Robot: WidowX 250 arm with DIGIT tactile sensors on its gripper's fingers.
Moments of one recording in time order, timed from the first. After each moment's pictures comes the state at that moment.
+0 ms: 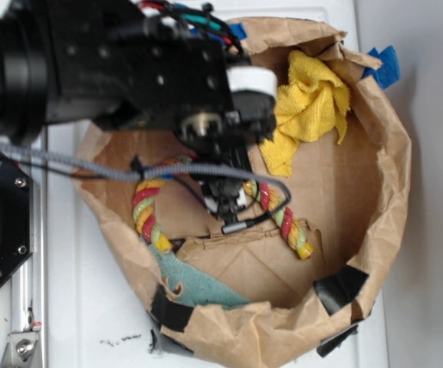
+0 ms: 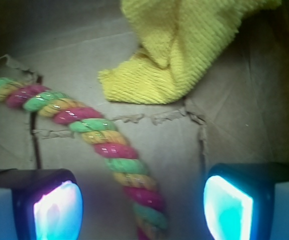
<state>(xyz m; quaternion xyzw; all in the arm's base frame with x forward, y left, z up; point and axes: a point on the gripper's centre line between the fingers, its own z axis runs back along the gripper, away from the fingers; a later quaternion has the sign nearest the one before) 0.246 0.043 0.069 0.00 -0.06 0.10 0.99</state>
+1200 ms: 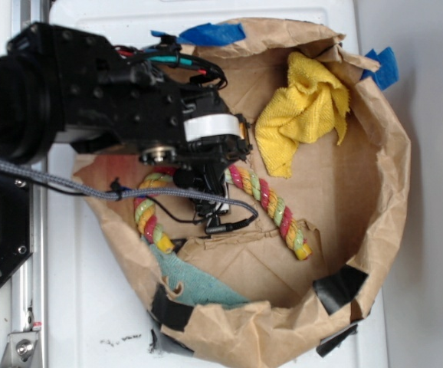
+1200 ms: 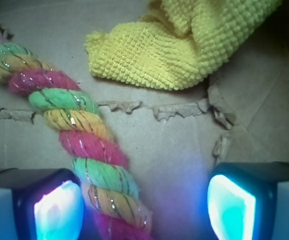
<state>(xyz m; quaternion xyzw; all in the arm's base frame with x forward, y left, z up) 0.245 0.036 0.023 0.03 -0.12 0.02 0.99</state>
